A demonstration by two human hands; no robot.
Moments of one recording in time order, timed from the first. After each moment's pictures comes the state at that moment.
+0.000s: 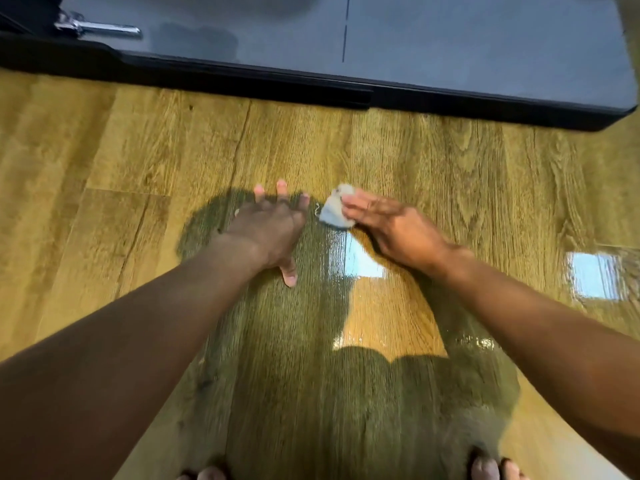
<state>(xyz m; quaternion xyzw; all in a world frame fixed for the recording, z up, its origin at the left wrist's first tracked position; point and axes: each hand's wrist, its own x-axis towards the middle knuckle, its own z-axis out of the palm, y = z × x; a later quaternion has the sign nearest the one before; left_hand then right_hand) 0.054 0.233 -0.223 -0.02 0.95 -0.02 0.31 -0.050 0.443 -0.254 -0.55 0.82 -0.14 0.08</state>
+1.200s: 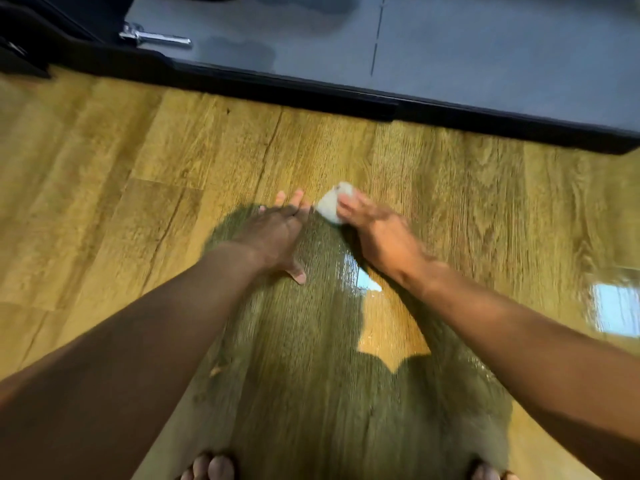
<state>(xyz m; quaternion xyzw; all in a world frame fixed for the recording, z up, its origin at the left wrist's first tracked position) 0.079 0.220 -0.222 -0.09 0.95 0.08 0.30 -0.021 0.402 -0.259 -0.49 0.85 -0.16 0.09</state>
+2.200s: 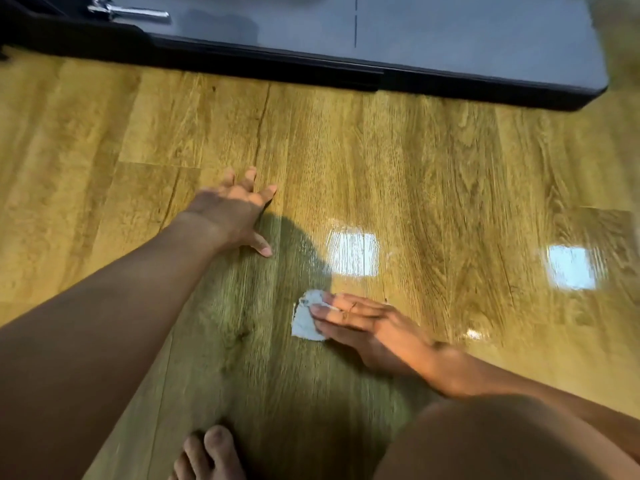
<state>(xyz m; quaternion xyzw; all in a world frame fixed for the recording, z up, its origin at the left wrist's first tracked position) 0.119 0.163 -0.222 -0.08 0.95 0.01 0.30 0.150 0.466 -0.253 -0.62 0.75 -0.17 0.12</state>
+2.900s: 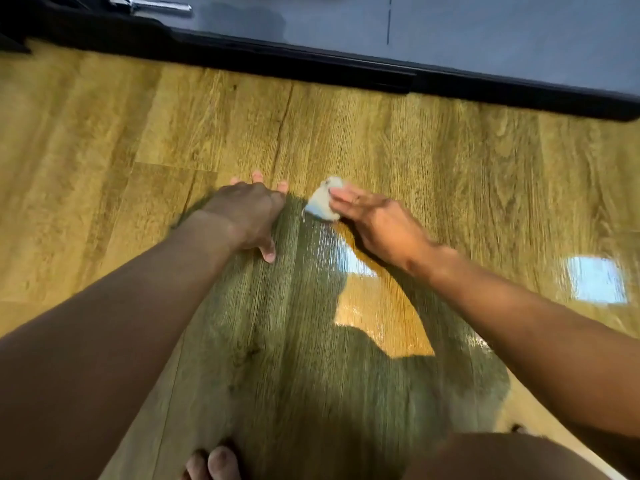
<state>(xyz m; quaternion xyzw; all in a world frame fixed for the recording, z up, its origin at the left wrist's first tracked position) 0.103 0.158 -0.215 -0.06 0.94 -0.02 0.32 0.018 0.378 -0.242 -0.51 0.84 -0.15 0.12</state>
